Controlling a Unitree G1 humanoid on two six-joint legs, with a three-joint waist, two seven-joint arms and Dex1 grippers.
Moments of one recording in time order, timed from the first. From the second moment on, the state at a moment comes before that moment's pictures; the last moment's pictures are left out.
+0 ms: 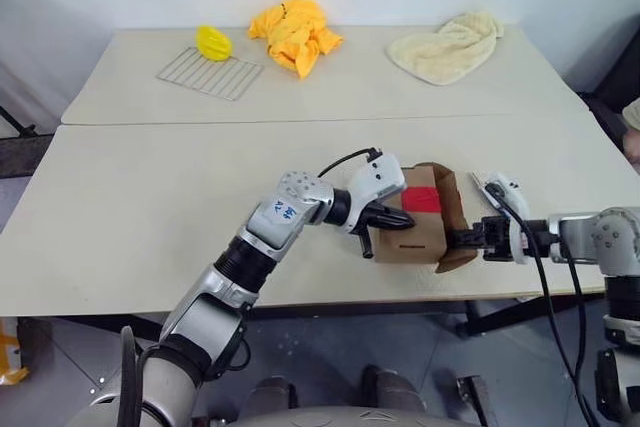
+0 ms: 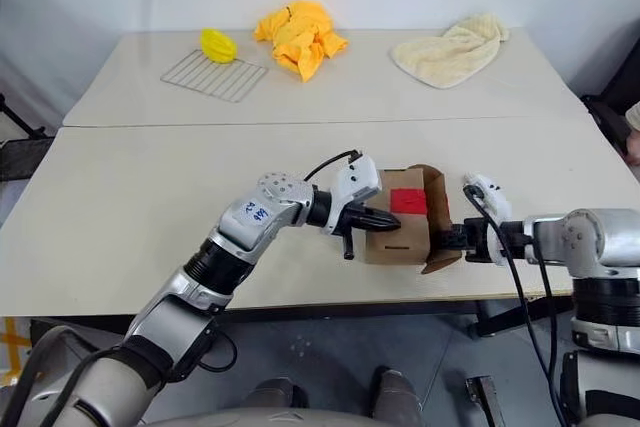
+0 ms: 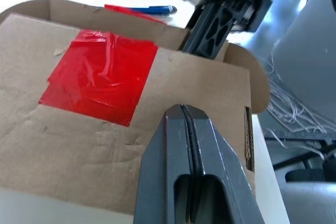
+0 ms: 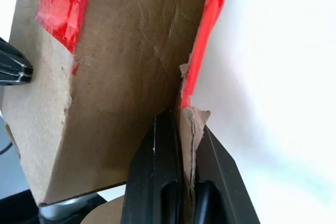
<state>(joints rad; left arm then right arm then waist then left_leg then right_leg) -0.90 0.12 -0.38 0.25 -0.15 0.63 -0.88 -0.60 -0.82 -0.20 -0.02 0.66 1.59 0.74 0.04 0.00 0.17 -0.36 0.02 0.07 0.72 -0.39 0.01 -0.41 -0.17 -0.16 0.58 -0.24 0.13</state>
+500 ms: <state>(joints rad) -0.89 0.06 -0.32 0.30 -0.15 0.60 -0.80 -0.64 -0.99 -0.20 -0.14 0.97 1.61 0.45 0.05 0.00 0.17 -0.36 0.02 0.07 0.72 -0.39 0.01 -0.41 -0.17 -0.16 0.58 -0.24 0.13</state>
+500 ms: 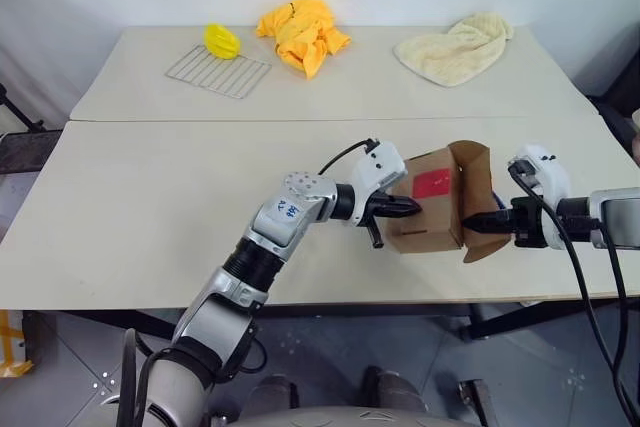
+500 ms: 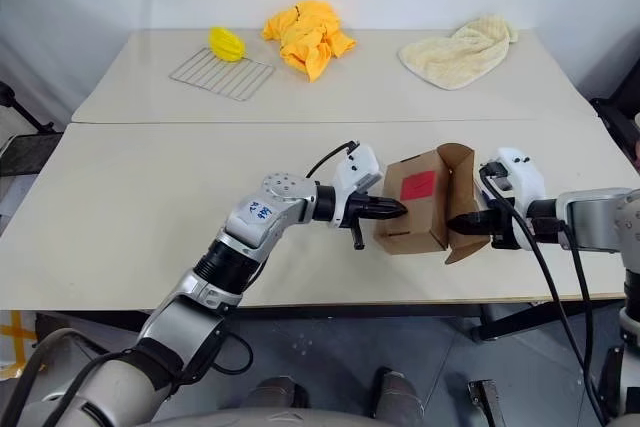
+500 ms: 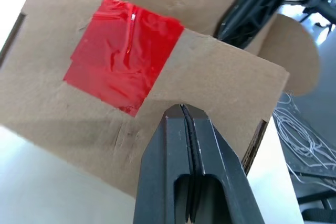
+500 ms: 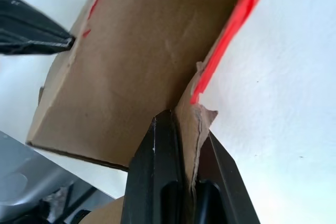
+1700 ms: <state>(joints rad) -0.81 -0.04 -0.41 0.32 -0.09 0.71 -0.75 -0.75 -1.13 -0.03 -0.24 0.92 1.53 0.53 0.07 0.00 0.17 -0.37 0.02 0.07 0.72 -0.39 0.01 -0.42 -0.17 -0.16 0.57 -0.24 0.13</state>
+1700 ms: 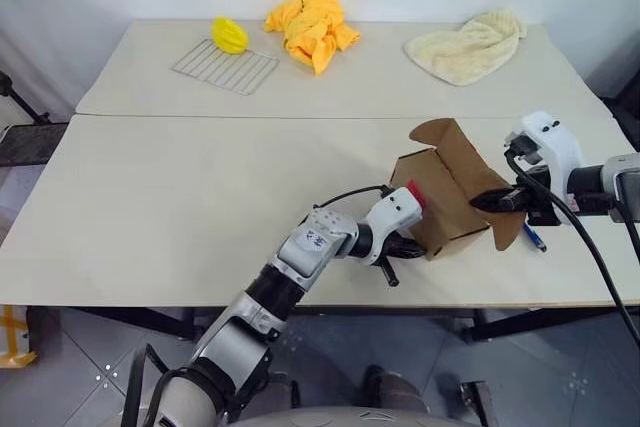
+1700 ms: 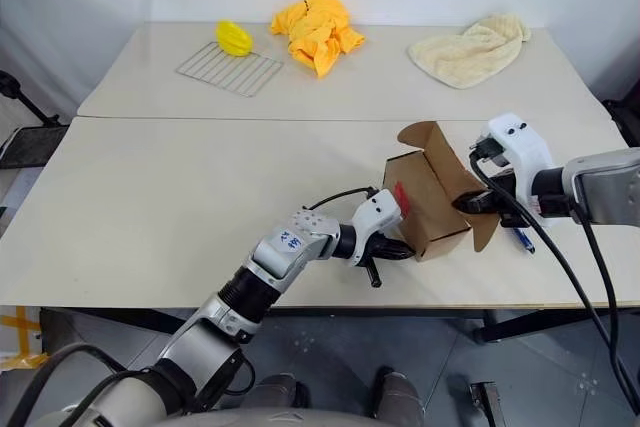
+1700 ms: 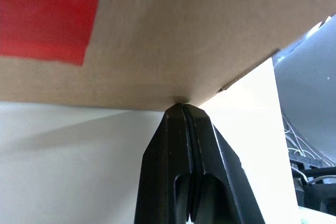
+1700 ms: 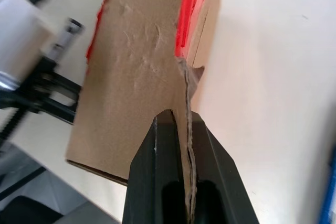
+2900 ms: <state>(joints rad) -0.99 -0.01 -0.24 0.32 -0.29 0.75 -0.80 -0.80 -1.15 0.07 -0.28 0.73 1.49 0.71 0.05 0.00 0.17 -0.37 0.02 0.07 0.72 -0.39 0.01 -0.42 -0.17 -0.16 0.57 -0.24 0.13</state>
